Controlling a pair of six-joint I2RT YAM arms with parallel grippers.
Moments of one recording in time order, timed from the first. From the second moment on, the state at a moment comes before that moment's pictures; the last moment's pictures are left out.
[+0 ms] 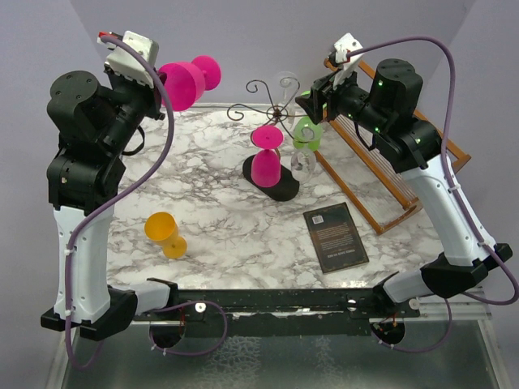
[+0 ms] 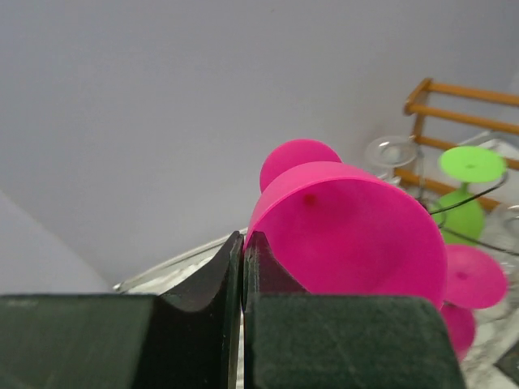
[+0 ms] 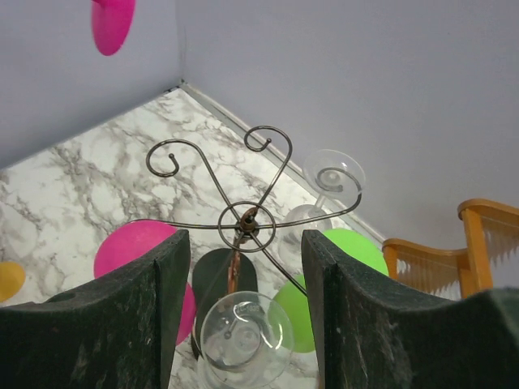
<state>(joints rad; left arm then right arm) -0.23 1.23 2.02 -0.74 0.08 0.20 0.55 1.45 1.90 -0.52 -0.18 -0.20</state>
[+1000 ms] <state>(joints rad) -0.23 1.33 1.93 -0.41 0.65 -0.24 0.49 1.49 1.85 -0.39 -0.49 0.21</state>
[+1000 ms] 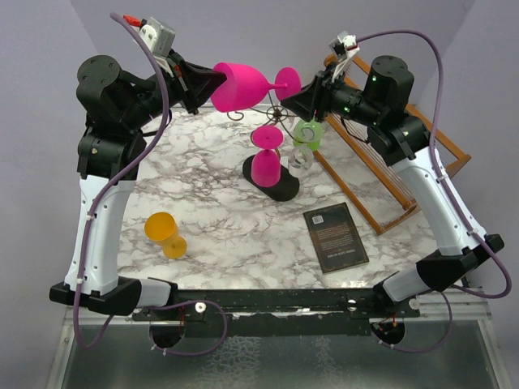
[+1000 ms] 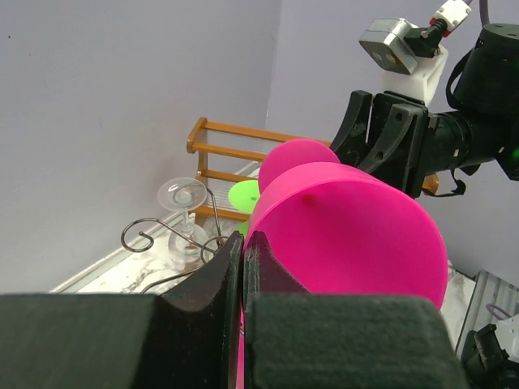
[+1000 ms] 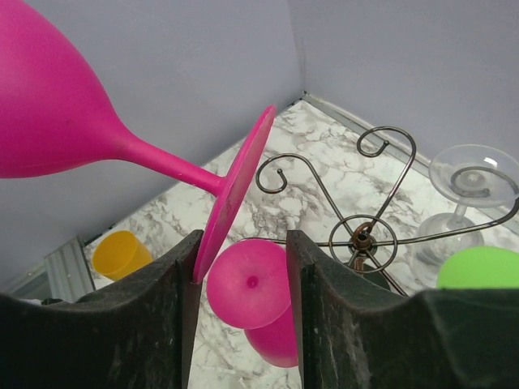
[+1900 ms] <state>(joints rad) -0.24 1.33 1.87 -0.40 0.68 -0.23 0.49 1.52 1.92 -0.41 -0.32 0.13</state>
